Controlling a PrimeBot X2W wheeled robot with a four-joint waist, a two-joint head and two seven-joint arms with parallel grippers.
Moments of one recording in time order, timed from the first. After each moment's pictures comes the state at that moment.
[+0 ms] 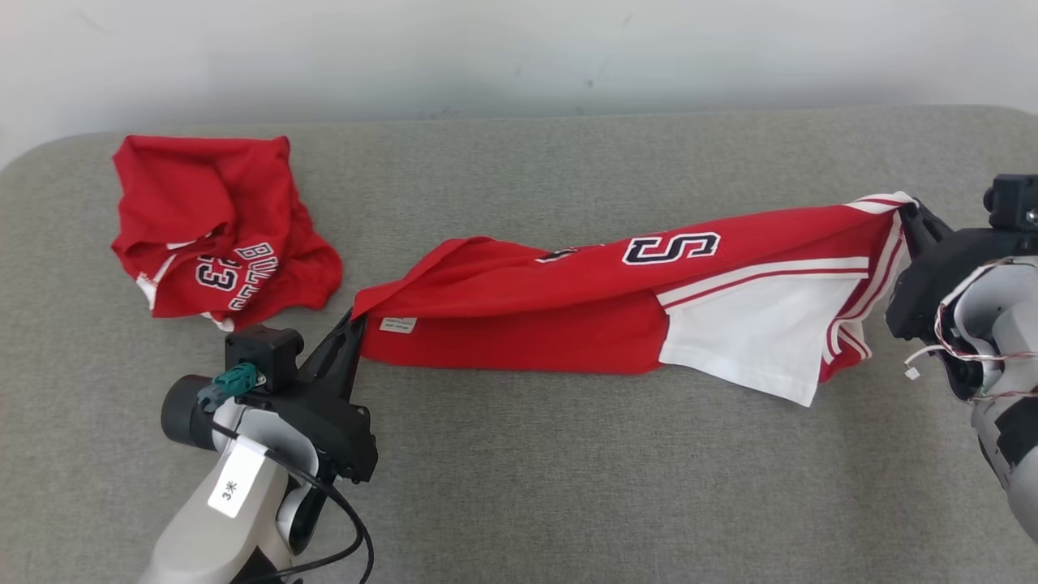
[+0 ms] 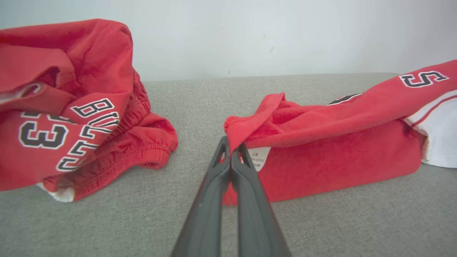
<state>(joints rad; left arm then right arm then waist) -0.63 0.16 -0.59 0.77 -0.44 -0.08 -0.23 -0.81 -0.36 0.35 0.95 0.61 0.07 -0.04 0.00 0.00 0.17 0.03</state>
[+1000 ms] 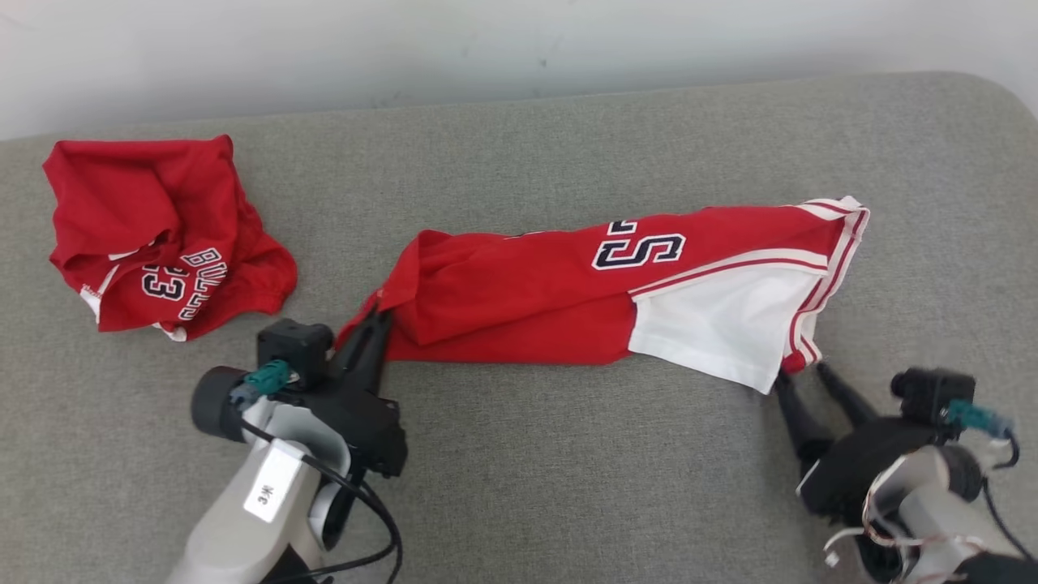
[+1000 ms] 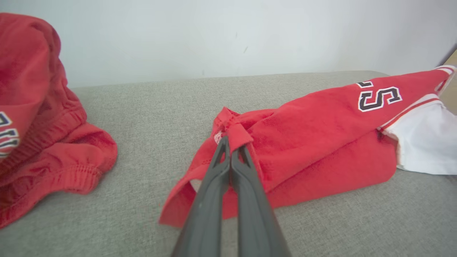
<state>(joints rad) -0.63 0.12 -0.58 0.77 -0.41 -0.05 -0.25 -0.43 -0.29 0.39 0.73 0.81 0.12 -0.19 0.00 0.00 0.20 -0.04</state>
